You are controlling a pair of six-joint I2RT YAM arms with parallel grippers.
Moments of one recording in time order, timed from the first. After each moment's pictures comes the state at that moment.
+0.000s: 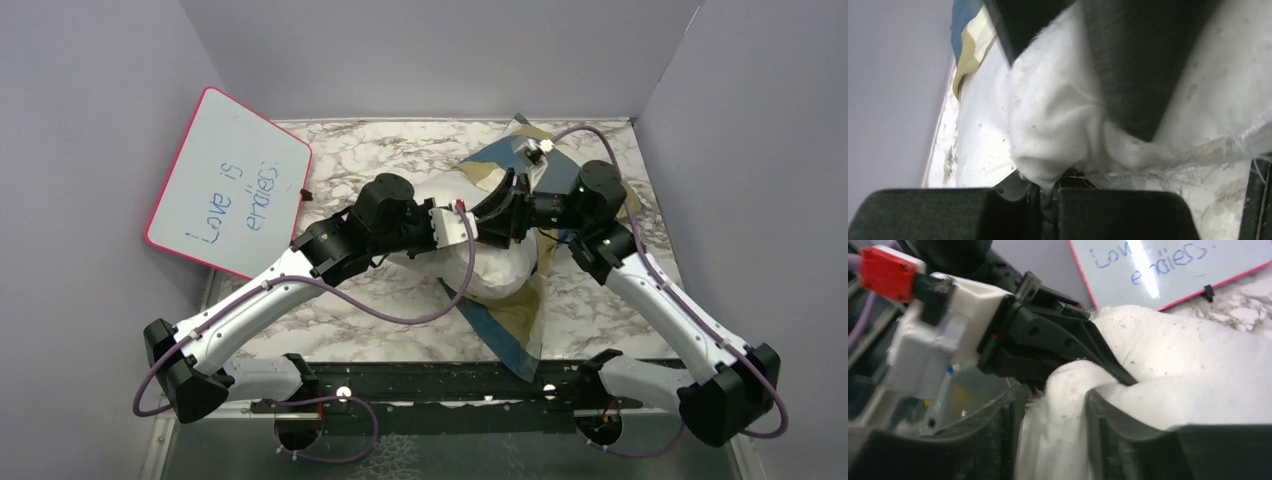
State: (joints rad) left arm -0.87 1.21 1.25 -0.51 0.21 0.67; right arm 0.49 1.16 0.99 0.23 -1.07 0.49
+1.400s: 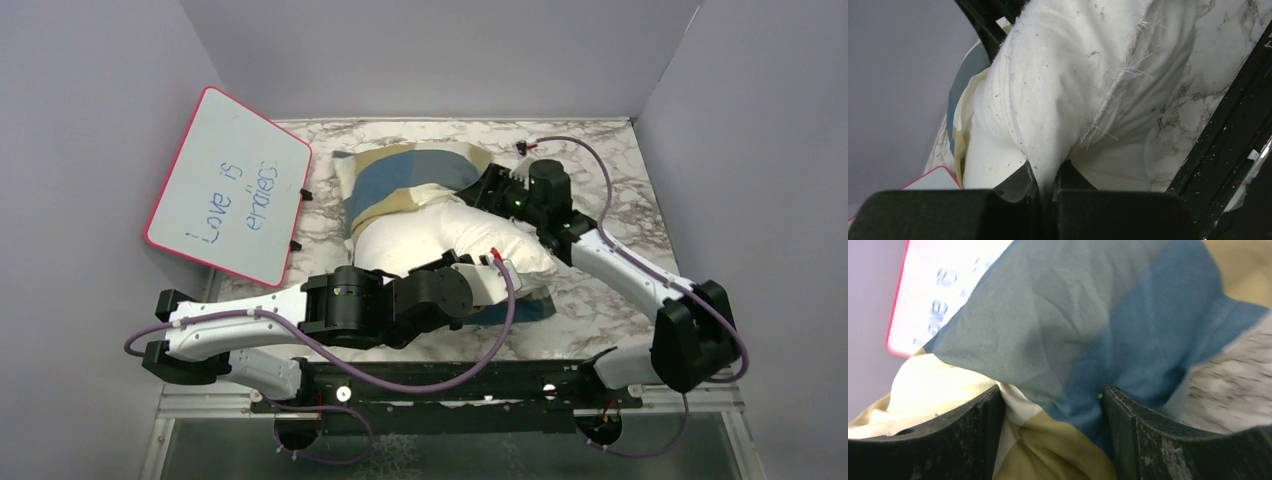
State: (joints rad) left arm -1.52 1.28 1.56 -0.89 -0.70 0.17; right arm 0.48 1.31 0.91 0.12 -0.24 0.71
